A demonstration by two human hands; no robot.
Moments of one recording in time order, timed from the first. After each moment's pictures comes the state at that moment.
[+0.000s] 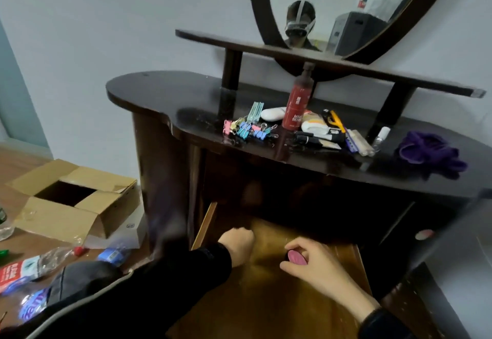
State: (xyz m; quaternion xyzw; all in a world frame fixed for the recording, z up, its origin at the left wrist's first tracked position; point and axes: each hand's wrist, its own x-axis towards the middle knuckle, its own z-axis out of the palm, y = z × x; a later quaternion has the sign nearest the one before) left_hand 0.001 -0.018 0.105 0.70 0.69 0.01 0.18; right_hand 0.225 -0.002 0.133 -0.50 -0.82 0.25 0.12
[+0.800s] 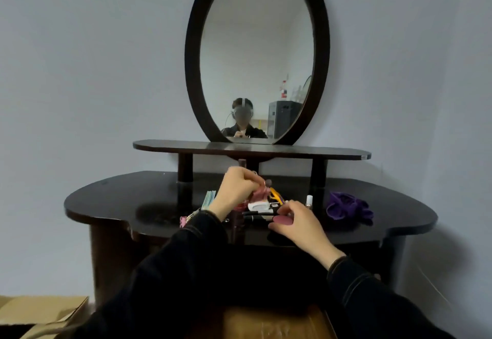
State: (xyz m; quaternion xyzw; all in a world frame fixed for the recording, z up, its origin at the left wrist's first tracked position) left_hand 0.039 0.027 0.410 0.65 0.50 0.53 0.22; right_hand 0.232 0.072 0.322 -0.48 -0.78 0.14 0.37
